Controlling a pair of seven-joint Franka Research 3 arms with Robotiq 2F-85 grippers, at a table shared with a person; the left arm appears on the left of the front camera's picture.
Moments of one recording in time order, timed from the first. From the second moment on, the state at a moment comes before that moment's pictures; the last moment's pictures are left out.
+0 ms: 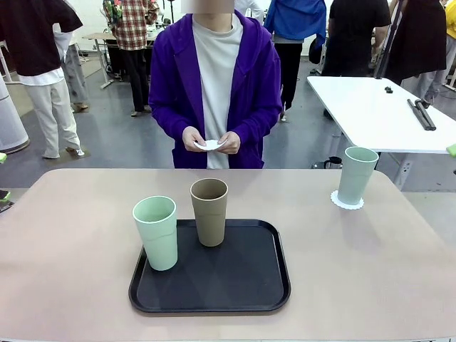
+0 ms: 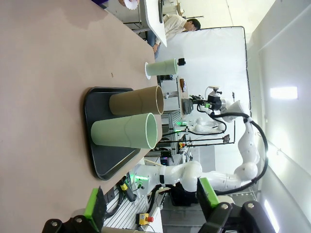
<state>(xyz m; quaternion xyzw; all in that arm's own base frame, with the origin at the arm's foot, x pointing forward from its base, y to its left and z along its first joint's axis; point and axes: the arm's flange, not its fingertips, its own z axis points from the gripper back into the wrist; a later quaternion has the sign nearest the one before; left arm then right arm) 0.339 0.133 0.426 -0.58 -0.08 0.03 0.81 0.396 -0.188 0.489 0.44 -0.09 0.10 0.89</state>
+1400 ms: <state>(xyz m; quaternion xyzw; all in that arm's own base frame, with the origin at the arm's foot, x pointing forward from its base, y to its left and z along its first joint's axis) 0.339 0.133 0.426 -0.58 -0.08 0.03 0.81 0.374 -0.292 0.374 0.62 -0.14 -0.03 0.77</state>
